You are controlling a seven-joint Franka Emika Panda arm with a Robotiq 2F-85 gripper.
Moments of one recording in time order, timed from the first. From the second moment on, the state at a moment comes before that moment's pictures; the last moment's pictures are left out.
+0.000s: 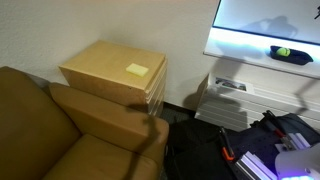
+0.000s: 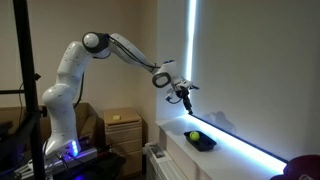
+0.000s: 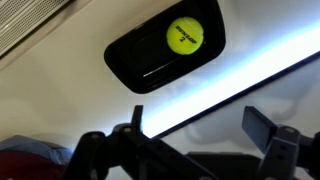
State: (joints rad) arm -0.69 0.37 -0.26 -1.88 0.37 2.72 0.03
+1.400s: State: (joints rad) arm -0.80 0.68 -0.15 -1.59 0.55 2.45 -0.13
